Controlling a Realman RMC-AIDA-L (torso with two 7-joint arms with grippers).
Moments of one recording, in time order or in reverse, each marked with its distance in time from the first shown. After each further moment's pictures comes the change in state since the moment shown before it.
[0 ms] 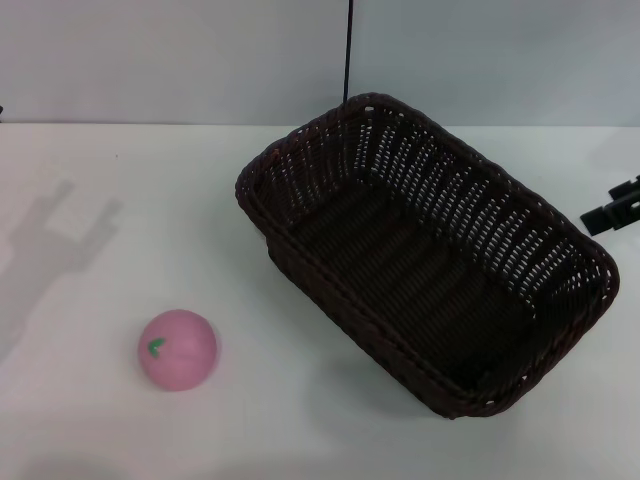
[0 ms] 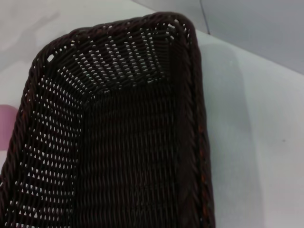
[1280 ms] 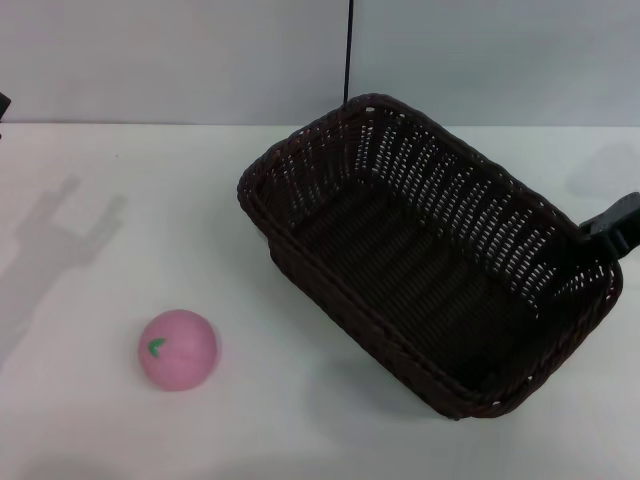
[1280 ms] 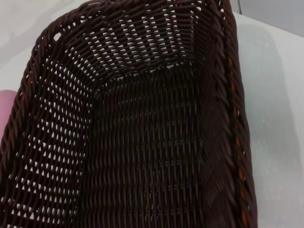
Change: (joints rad) left arm -0.018 -0.001 -0.002 -0.010 0.001 -0.012 -0.002; right arm -0.029 0.065 -0.001 0.159 0.008 0.163 -0.137
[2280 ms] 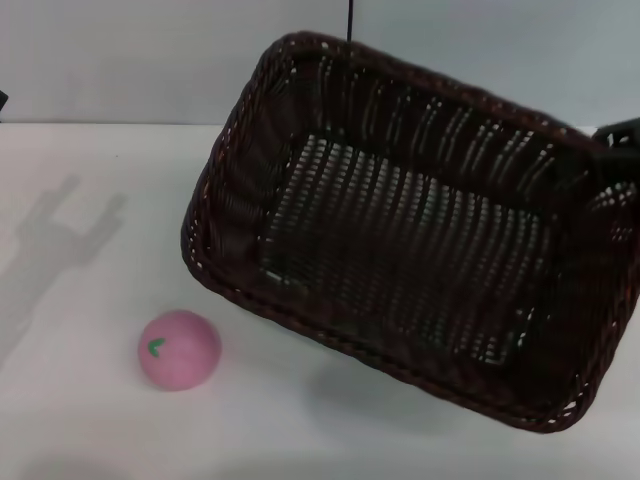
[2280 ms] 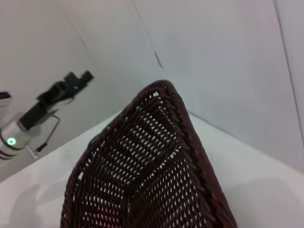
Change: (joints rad) left arm -0.003 0.000 -0.005 0.001 -0.002 0.005 -0.006; right arm -0.155 -0.050 0.029 -0.172 0.521 -0.206 -0.119
